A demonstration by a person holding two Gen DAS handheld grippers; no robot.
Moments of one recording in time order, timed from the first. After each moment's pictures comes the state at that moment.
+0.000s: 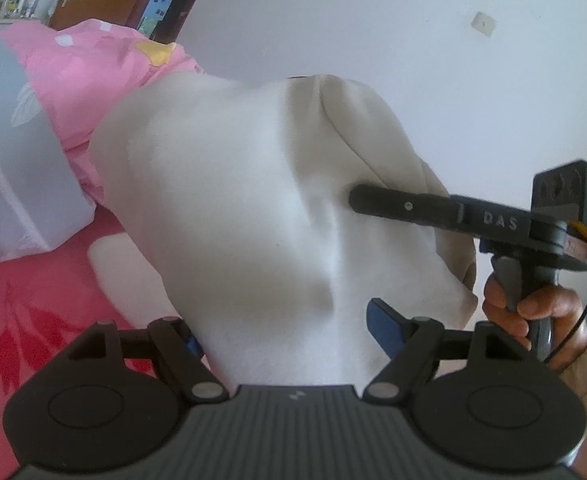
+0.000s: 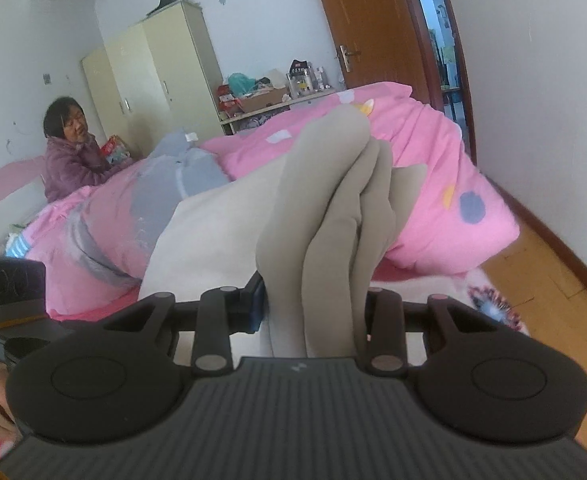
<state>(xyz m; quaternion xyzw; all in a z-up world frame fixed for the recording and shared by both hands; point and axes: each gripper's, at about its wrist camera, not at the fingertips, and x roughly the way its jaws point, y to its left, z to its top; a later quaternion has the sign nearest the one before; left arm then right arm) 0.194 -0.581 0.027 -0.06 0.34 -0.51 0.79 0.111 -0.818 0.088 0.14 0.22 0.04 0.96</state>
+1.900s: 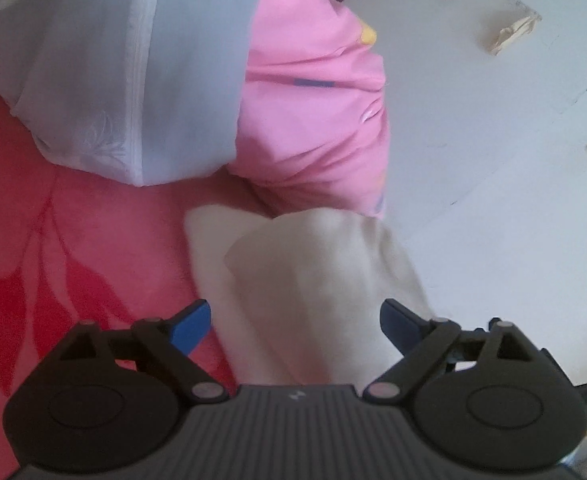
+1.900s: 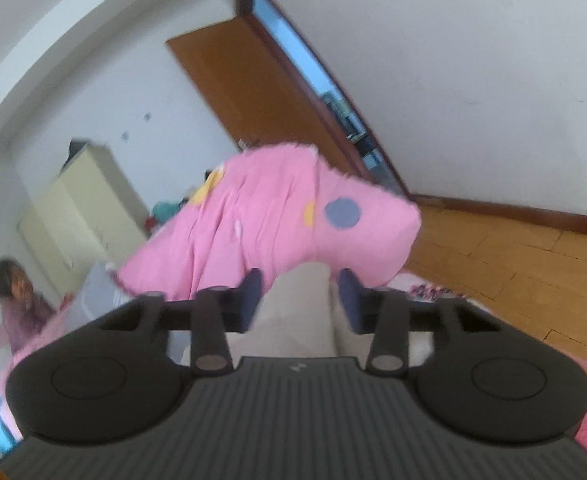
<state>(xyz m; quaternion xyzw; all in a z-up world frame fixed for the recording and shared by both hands) 0.348 -0.575 -0.107 -0.22 0.40 -0.41 0.79 0.090 -0.906 -0.050 0.31 0.08 -0.07 0.94</state>
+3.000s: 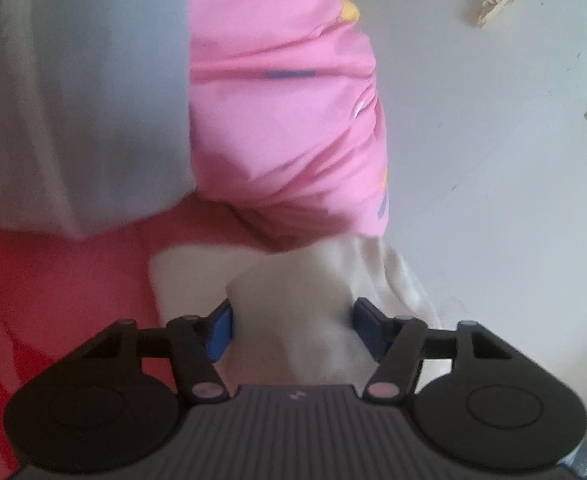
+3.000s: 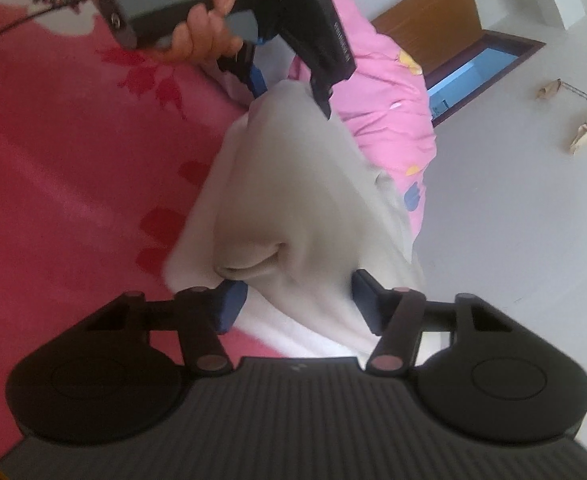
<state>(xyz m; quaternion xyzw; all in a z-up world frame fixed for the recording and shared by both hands) 0.385 -0.633 -0.095 -0.19 0.38 -0.43 0.80 0.074 -0.654 -0.104 -0.37 0.27 -0.14 0.88</state>
